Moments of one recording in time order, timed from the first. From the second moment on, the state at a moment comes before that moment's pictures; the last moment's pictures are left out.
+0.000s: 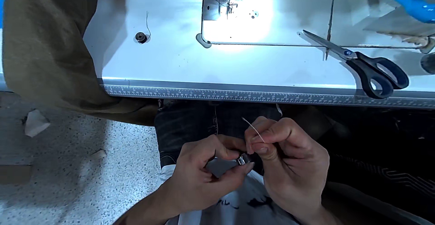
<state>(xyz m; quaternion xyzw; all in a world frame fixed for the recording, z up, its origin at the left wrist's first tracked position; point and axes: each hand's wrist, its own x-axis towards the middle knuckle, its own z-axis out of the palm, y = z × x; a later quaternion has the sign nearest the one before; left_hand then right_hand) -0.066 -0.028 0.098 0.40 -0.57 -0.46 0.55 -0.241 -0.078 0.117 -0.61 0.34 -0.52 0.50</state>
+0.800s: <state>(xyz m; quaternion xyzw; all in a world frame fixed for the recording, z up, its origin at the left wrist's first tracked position) -0.070 -0.038 0.096 0.55 -0.73 -0.21 0.35 -0.269 -0.052 0.065 -0.25 0.31 -0.37 0.84</state>
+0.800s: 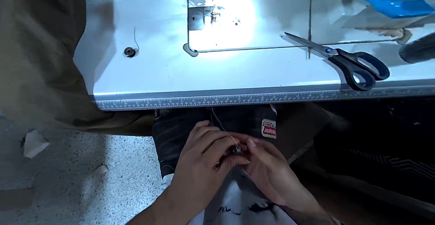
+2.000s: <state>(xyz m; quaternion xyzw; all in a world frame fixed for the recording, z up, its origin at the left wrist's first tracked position) -0.041 -0.060 0.122 0.54 -0.58 -0.46 0.40 -0.280 -0.084 0.038 -0.29 0.17 -0.39 0.86</state>
